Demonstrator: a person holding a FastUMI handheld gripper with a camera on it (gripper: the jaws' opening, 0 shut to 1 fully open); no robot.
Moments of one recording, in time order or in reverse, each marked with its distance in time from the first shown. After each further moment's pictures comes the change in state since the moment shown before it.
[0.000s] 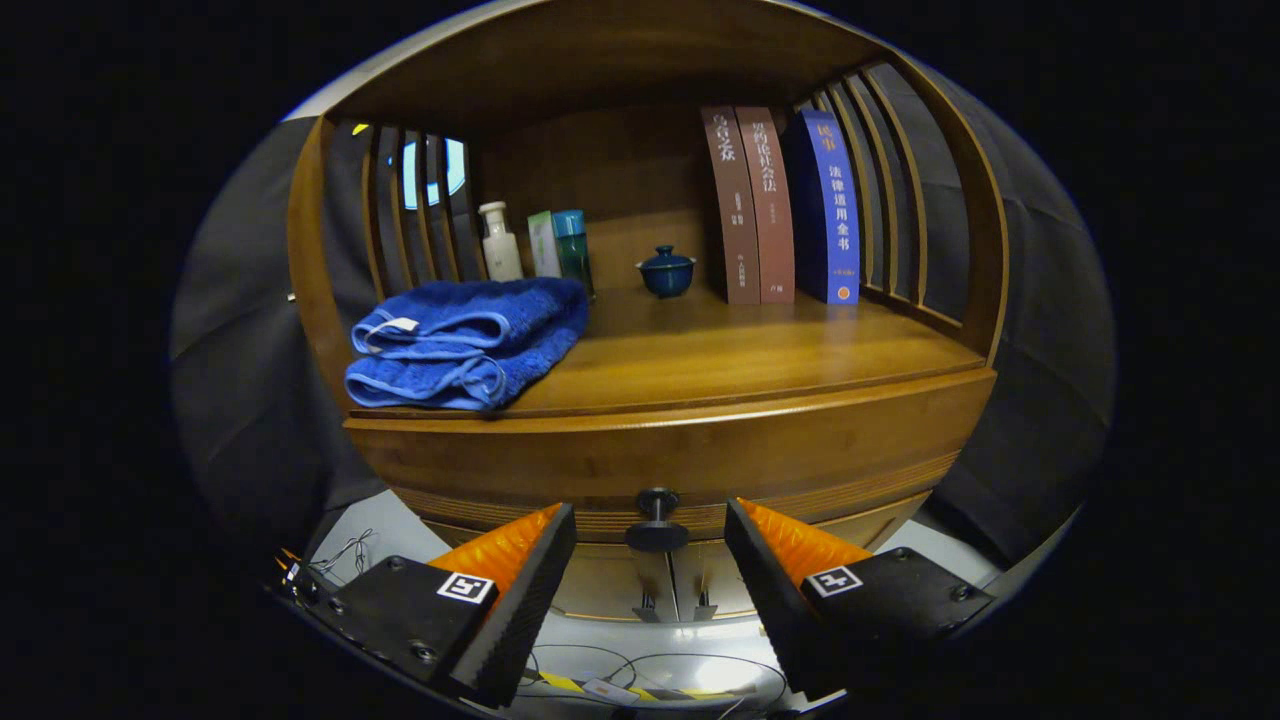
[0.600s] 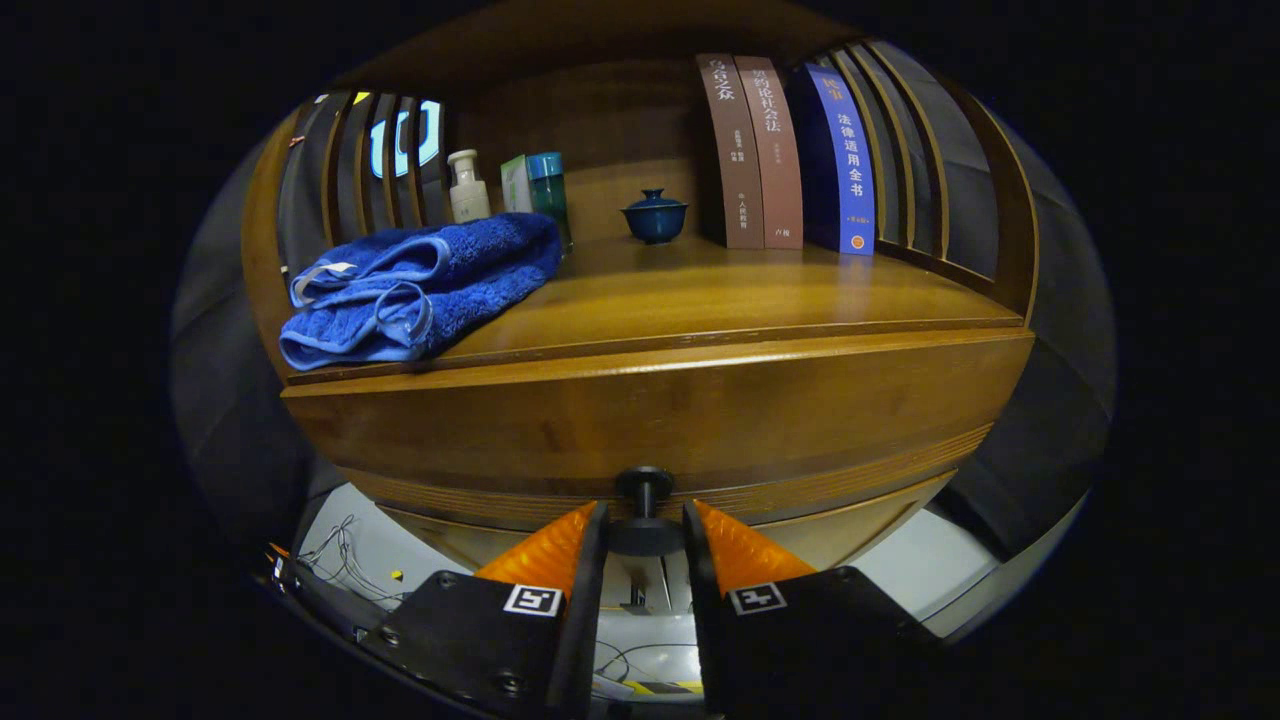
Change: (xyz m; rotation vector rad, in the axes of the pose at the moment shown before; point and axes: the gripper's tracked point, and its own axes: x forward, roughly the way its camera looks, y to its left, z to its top) arm 0.035 -0.008 -0.028 -0.007 0.076 -0.037
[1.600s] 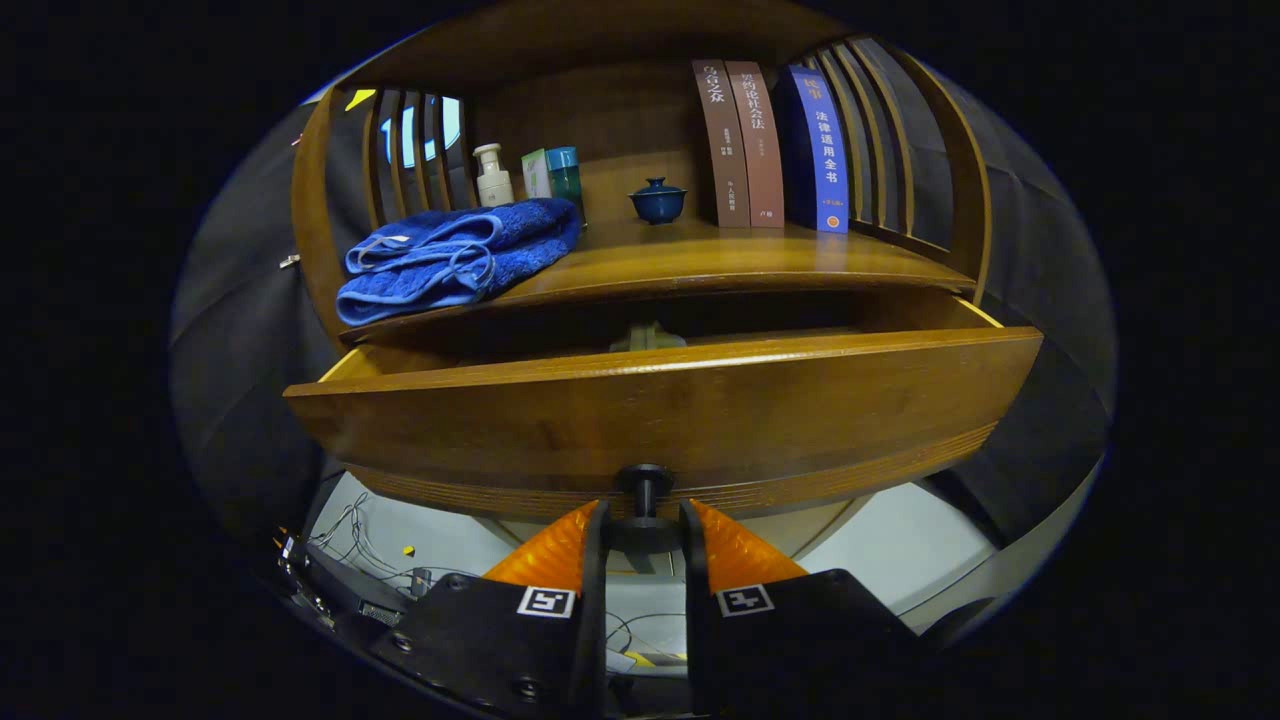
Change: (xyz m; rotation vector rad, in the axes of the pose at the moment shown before) arm -0.076 -0.002 -0.043 -0.003 0.069 0.021
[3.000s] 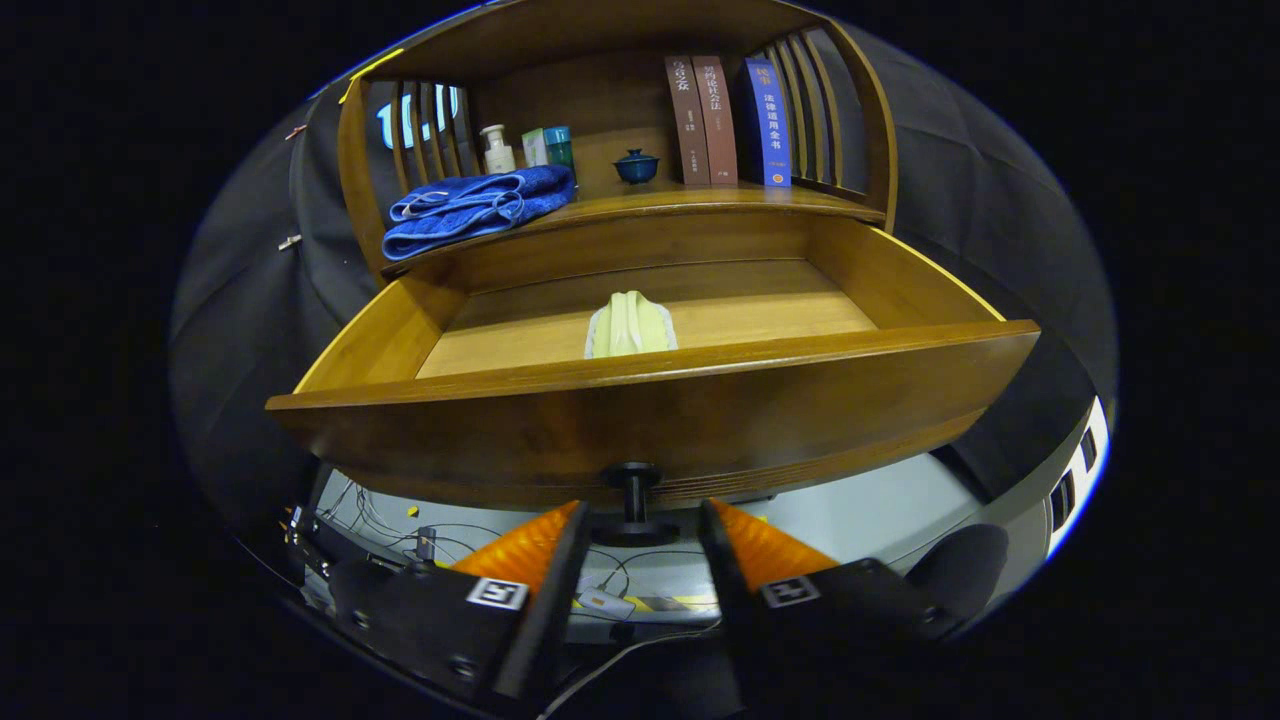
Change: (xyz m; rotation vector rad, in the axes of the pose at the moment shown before) arm -0.090 -0.014 -0.069 0.039 0.118 -0.059
